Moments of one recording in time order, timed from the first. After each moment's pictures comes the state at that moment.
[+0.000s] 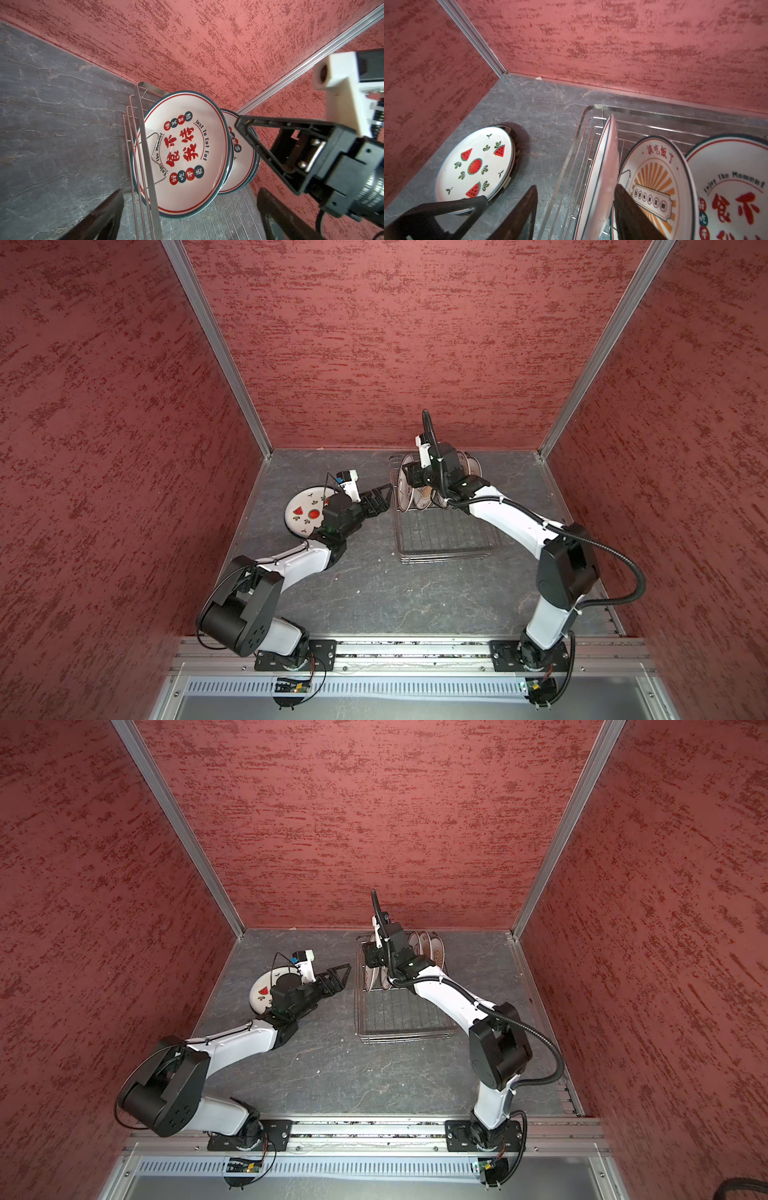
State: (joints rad) left arm -0.44 1.44 0.65 0.65 0.13 -0.77; right arm 0.58 1.81 1.51 -0.18 0.05 0.29
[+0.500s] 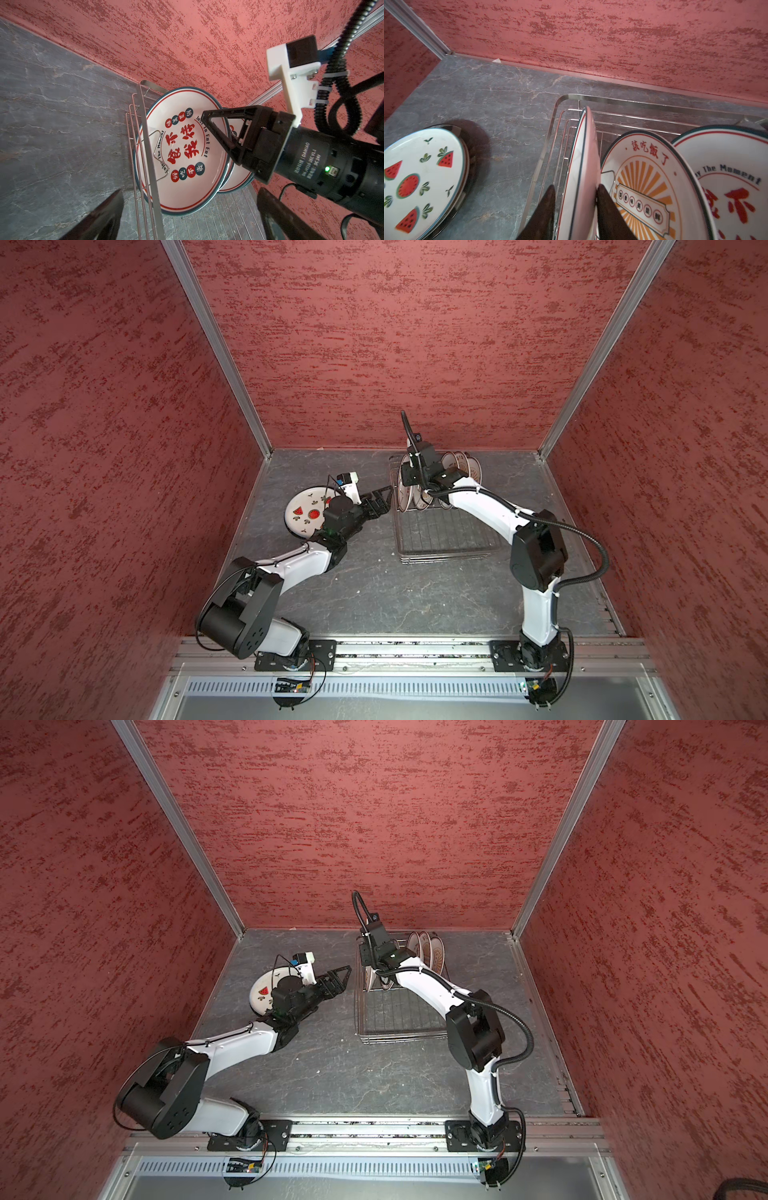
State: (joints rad) left arm -0.45 1.44 0.64 0.65 0.09 -0.76; right arm 0.63 2.02 1.76 -0.38 0.27 0.28
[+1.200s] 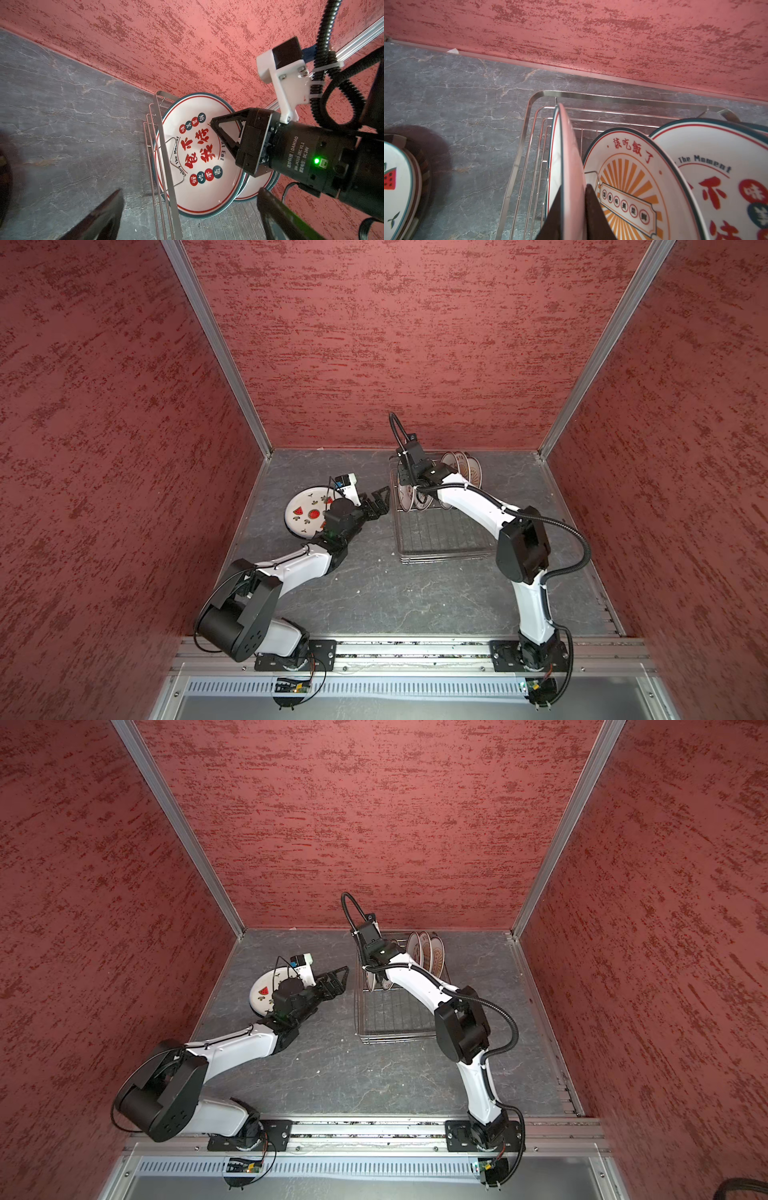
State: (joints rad) left arm -0.48 1.42 0.62 0.64 -0.02 -0.69; right arm 0.65 2.11 1.90 -0.51 0.42 0.31
